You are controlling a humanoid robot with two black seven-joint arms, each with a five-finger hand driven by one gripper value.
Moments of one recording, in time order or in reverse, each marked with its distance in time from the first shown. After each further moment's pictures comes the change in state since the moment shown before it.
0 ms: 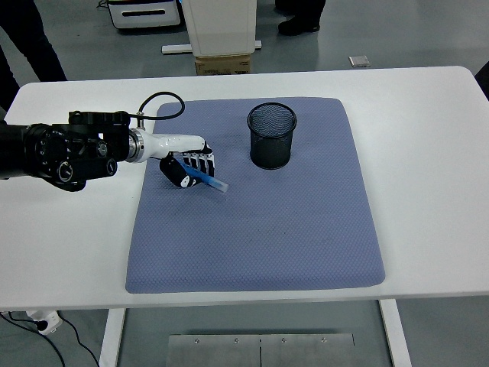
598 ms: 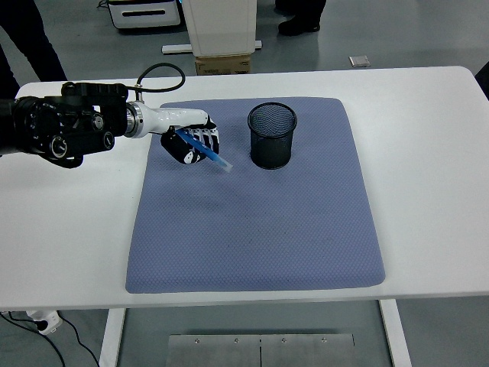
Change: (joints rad) left arm -0.088 0.021 -0.005 -0.002 -0.037 -0.042 -0.017; right arm 0.000 0.000 0.000 0.000 0.000 0.000 0.000
